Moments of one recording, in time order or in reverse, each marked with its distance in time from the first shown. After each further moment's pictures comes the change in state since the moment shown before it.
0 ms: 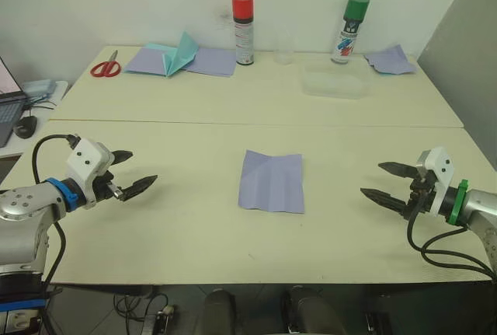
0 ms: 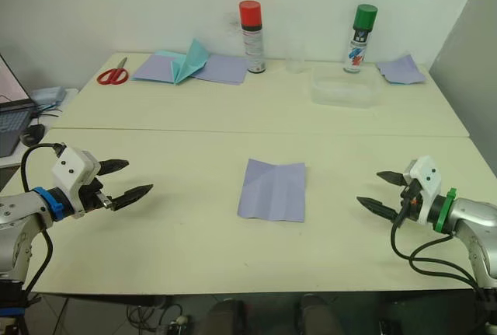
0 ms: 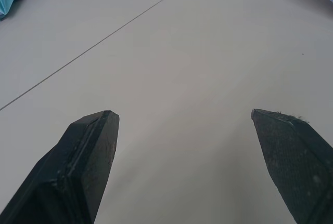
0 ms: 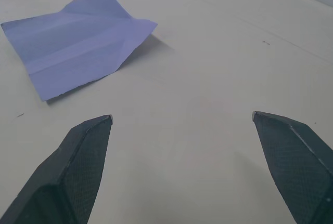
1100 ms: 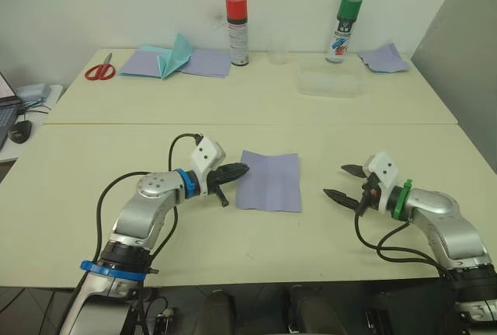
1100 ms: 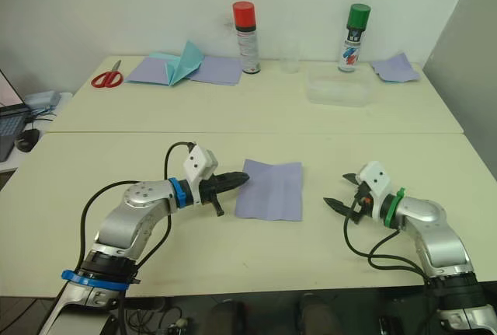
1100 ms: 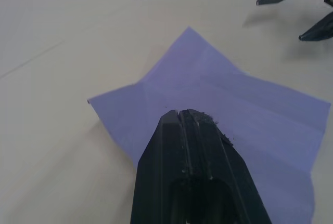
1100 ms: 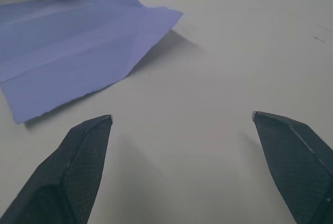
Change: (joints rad) left arm -0.262 -0.409 -0.444 -0.068 0.047 0.148 0.116; right arm -0.167 0.216 0.240 0.101 -0.205 -0.053 -0.159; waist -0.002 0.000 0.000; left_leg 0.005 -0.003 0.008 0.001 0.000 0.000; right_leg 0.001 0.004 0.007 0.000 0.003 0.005
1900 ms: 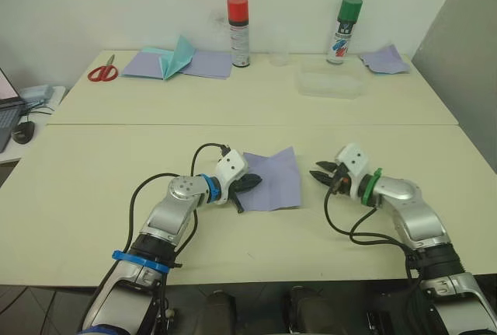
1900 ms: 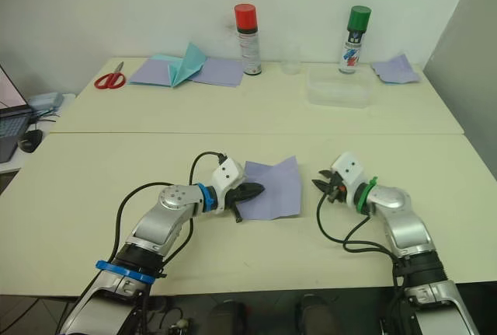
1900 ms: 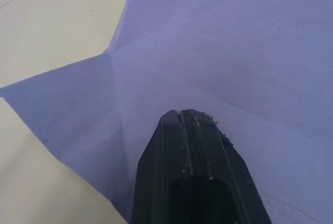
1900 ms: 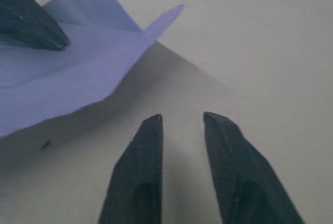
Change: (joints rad) left arm -0.056 -0.071 -0.095 0.144 0.155 -0.043 0.023; right arm -0.123 0.143 0.101 0.112 -0.114 -0.035 -0.064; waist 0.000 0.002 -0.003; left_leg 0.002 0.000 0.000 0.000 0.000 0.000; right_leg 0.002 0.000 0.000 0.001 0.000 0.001
